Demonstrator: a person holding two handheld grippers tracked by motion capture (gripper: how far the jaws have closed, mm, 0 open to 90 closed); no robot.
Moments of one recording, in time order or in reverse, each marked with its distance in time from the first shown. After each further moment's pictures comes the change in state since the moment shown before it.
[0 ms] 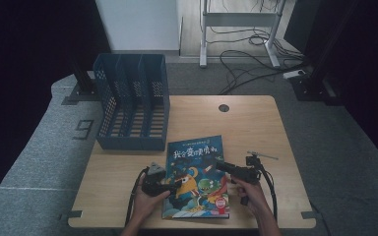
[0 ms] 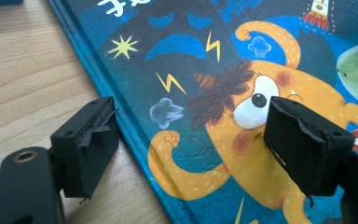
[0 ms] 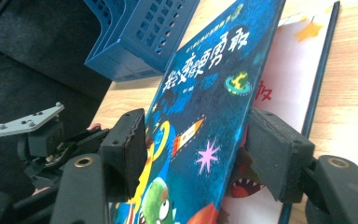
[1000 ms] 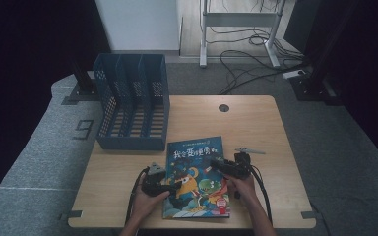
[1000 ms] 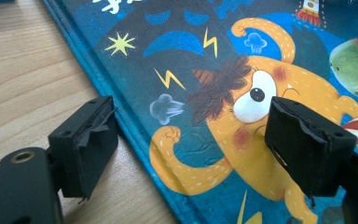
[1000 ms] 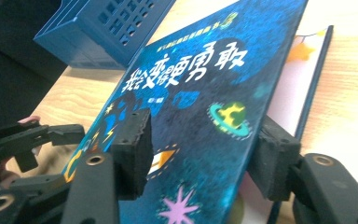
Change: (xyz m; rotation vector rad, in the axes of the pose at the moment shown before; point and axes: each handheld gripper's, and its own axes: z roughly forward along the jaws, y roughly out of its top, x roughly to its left) left arm 0.001 -0.001 0.001 0.016 -0.012 0.027; right arm -0.007 0.004 0.037 0.016 -0.130 -0.191
